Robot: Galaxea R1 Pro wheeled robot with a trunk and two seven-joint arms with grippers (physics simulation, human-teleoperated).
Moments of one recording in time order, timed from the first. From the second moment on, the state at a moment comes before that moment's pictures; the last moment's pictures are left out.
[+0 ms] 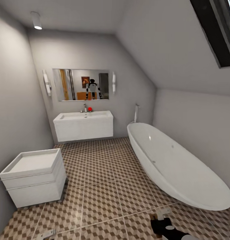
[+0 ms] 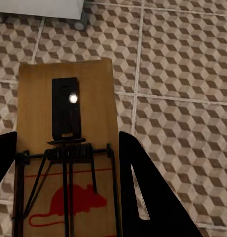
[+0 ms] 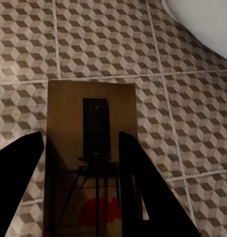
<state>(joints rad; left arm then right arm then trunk) -0.46 0.14 -0.37 0.07 0.67 -0.33 -0.06 -0.62 -0.01 -0.10 0.07 0.24 -0.16 -0.08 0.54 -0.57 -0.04</state>
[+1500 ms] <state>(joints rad) -0.46 0.14 -0.37 0.07 0.67 -0.33 -0.06 -0.62 -0.01 -0.10 0.07 0.24 -0.16 -0.08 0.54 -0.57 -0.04</state>
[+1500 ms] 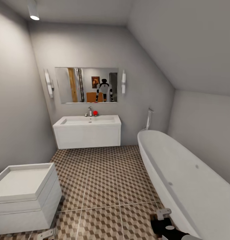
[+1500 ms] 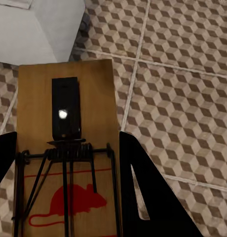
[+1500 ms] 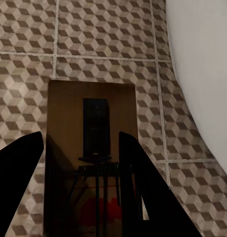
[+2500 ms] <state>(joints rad) -0.46 0.14 -0.37 0.07 0.67 -0.33 -0.06 -0.62 -0.01 -0.10 0.07 0.24 -0.16 -0.08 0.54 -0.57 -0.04</state>
